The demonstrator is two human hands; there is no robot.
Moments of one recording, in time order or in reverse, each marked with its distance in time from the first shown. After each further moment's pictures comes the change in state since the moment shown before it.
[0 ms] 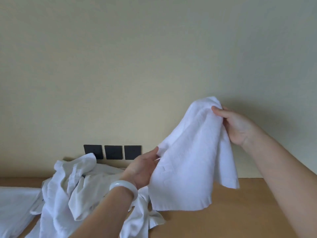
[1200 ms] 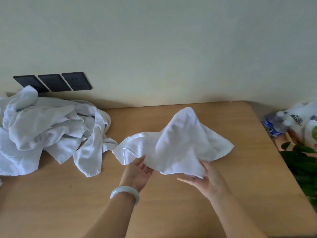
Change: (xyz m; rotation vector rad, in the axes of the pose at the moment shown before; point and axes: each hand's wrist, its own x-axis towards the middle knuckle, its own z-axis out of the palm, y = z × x) left_hand 0.088 -0.302 0.051 -0.500 0.754 -0.080; right_hand -0.180 0.302 -0.227 0.708 0.410 0.836
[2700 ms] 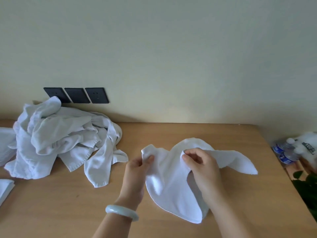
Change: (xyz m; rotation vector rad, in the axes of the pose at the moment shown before) left_hand -0.077 0.028 0.027 0.630 -0.126 0.622; right_hand -0.053 -0.009 0.101 -0.952 -0.020 -0.860
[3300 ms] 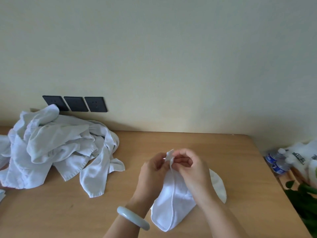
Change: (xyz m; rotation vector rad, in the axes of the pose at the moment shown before) left_hand -0.004 0.021 0.037 0.342 -0.174 0.269; right_hand 0.000 -0.031 0.015 0.026 -0.083 -0.109
